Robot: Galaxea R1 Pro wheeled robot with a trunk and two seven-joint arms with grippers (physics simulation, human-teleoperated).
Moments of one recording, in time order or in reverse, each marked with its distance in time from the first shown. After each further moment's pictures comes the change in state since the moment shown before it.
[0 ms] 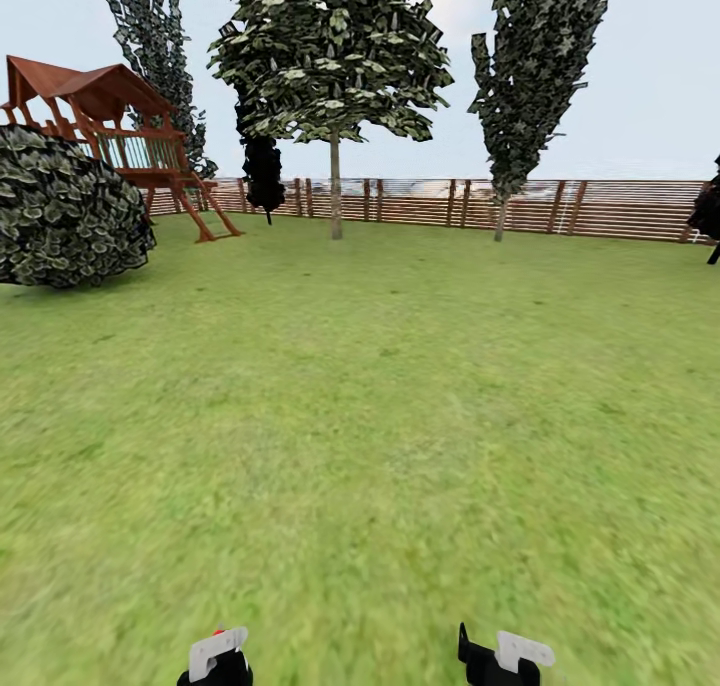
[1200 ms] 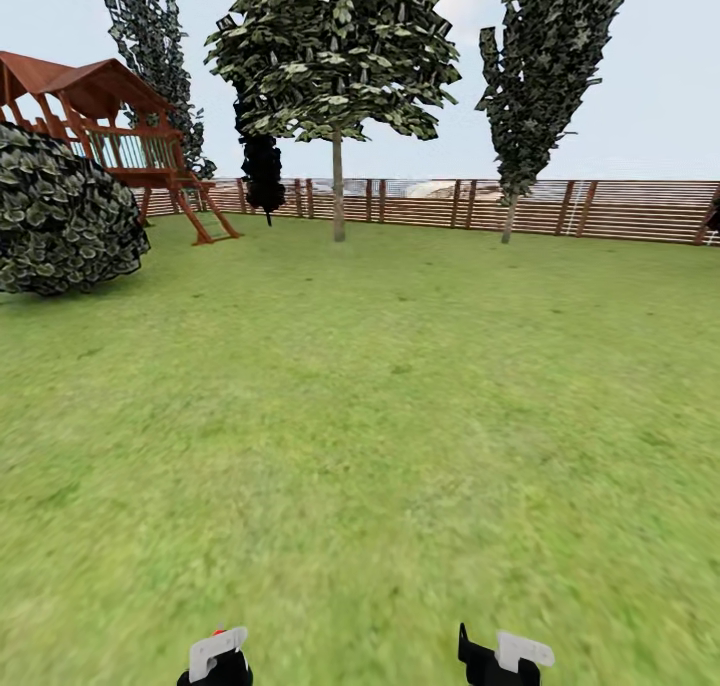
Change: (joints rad) left arm 0.000 0.000 0.000 0.001 0.000 0.000 0.000; right arm 0.000 0.000 0.000 0.000 -0.001 0.000 0.000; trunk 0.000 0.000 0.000
